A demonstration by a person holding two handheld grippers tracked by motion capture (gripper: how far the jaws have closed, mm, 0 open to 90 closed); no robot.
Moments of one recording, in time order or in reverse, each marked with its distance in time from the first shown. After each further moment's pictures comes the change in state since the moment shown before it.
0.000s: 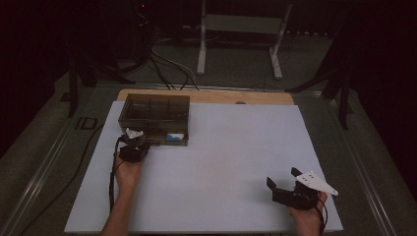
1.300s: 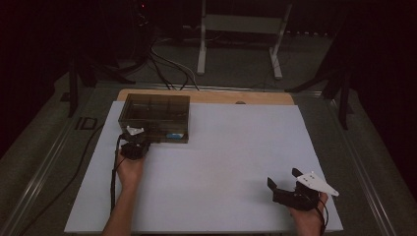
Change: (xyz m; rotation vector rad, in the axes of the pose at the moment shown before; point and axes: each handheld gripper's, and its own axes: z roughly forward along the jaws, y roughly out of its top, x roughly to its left) left arm 0.000 0.008 0.008 -0.006 0.021 -0.039; right arm 0.000 -0.001 -0.002 0.000 -0.007 0.000
